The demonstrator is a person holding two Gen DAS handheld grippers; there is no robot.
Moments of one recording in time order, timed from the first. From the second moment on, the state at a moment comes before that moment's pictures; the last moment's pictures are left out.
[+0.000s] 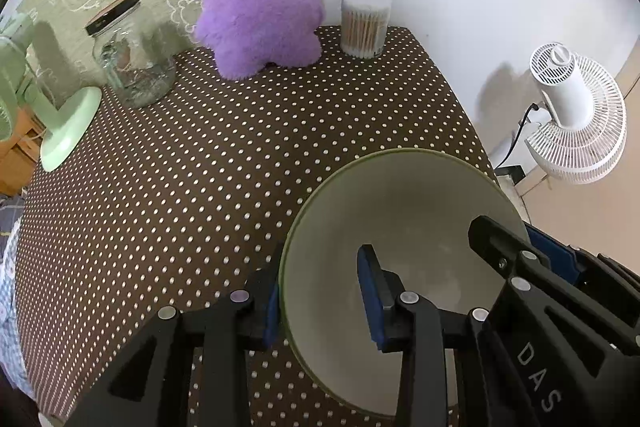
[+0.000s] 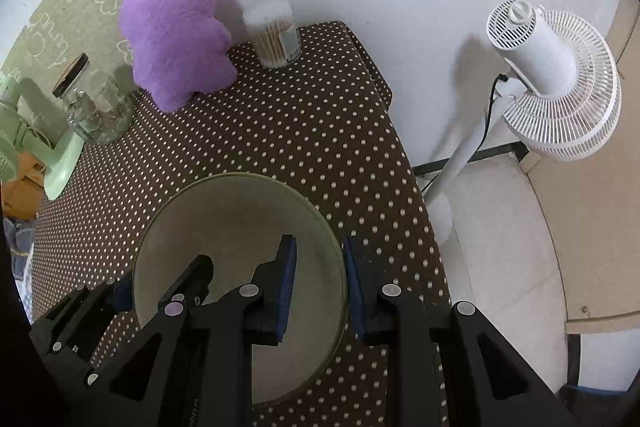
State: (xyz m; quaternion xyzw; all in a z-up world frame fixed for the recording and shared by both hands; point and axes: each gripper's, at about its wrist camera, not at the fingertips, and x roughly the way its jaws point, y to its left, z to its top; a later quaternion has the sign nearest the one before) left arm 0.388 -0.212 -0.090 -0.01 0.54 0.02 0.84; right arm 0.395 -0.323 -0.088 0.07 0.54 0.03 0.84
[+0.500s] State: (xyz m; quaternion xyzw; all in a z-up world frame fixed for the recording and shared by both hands) left arm 0.344 -0.190 -0.066 -0.02 0.53 0.03 0.84; right arm 0.352 -0.308 -0.069 0.07 0.54 0.04 0.84
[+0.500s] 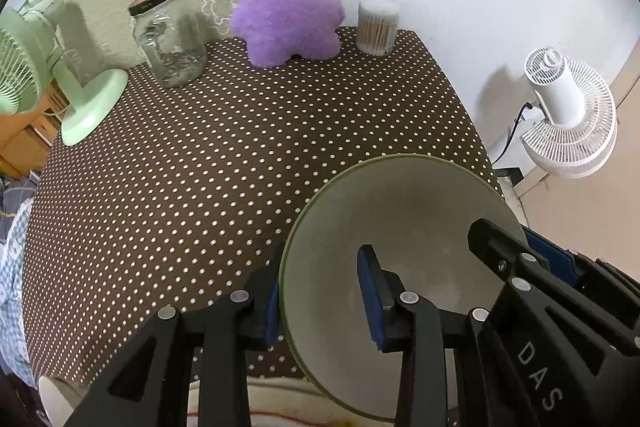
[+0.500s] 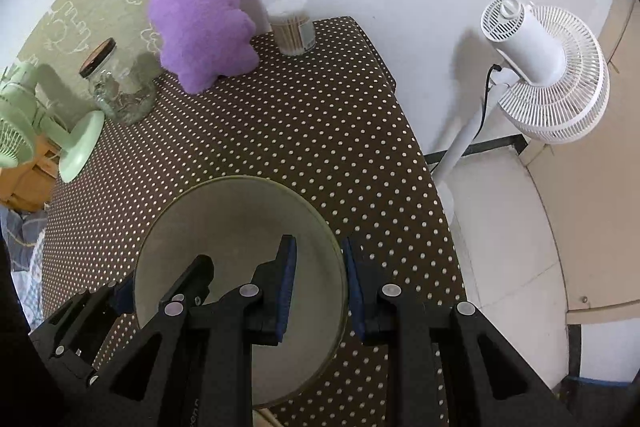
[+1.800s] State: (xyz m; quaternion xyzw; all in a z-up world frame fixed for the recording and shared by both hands) left arm 0.237 -0.054 0.011 -0.03 0.49 0.04 0.87; right arm 0.246 -0.164 0.024 0.05 0.49 0.05 0.87
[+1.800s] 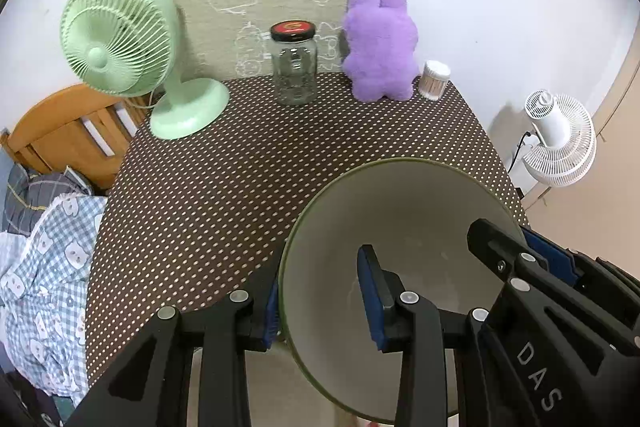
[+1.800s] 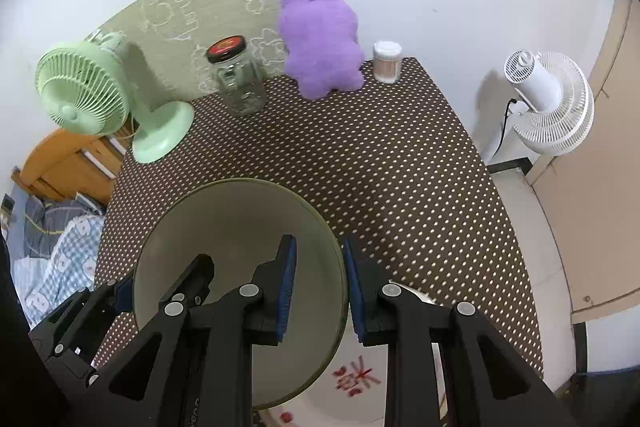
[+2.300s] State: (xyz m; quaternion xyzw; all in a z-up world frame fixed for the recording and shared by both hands) left arm 0.186 -0.001 0.005 -0.03 0.49 0.04 0.87; right arm 0.197 -0.104 0.024 0.04 0.50 0.05 0.86
